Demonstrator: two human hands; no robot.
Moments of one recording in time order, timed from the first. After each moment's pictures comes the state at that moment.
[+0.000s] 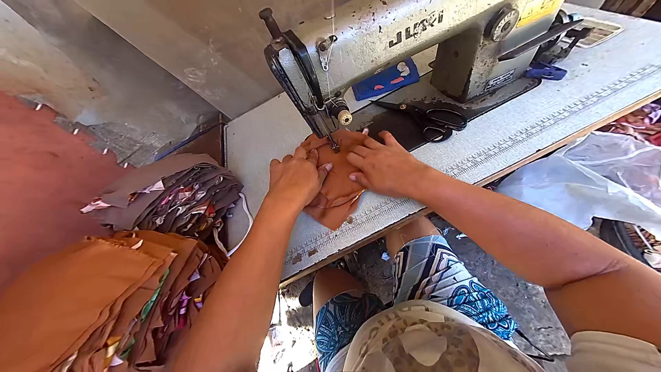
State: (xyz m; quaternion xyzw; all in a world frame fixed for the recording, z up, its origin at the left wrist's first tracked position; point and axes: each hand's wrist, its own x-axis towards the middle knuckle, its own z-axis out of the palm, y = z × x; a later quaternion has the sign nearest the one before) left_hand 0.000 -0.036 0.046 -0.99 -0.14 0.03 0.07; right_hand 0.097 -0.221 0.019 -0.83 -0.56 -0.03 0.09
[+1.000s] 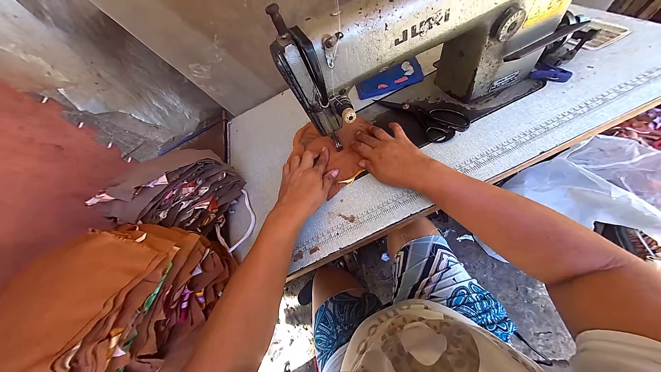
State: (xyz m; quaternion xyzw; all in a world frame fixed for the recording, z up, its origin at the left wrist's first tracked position) left_hand -0.013 -0.026 0.008 -0.99 -0.05 -0.09 -0.01; right_hand 0.115 -0.220 0.013 -0.85 -0.52 -0.03 0.06
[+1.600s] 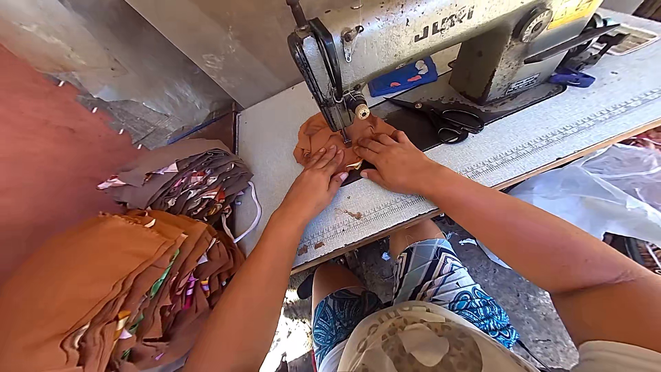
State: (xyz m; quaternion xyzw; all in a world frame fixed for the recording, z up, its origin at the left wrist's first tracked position) left_hand -0.023 -0.020 -0.003 -0.99 0.05 -0.13 -0.10; right_hand 0.106 -0.218 0.010 -0.83 -0.55 -0.02 0.09
